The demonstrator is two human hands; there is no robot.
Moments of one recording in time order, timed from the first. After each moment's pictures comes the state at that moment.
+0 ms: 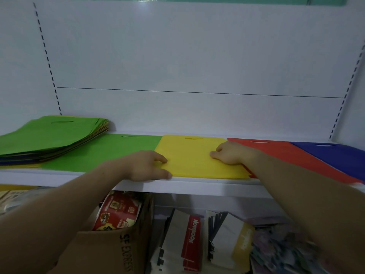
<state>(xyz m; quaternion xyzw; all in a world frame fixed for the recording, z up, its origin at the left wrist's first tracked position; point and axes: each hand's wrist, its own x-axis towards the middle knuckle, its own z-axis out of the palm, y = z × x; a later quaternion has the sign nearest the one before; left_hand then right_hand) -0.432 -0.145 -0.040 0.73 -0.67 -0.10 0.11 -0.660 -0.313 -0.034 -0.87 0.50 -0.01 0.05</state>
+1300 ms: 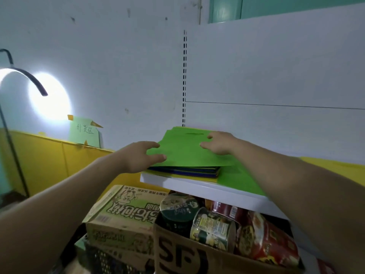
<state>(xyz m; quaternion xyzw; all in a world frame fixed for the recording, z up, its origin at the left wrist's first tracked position) -0.082 0.067 -0.003 0.84 -0.49 -0.02 0.22 -0.221 -0.157 0.011 -0.93 0.35 -0.09 0.07</state>
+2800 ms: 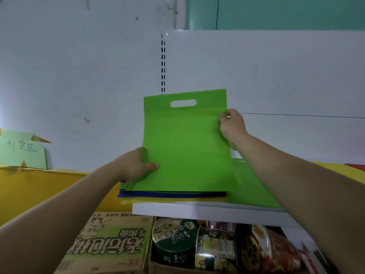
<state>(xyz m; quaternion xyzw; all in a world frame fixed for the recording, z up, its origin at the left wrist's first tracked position) -0.006 0.005 -0.001 0.80 -0.54 -0.08 0.26 -0.206 -0.186 0.051 -0.67 0.37 -0.57 0.29</state>
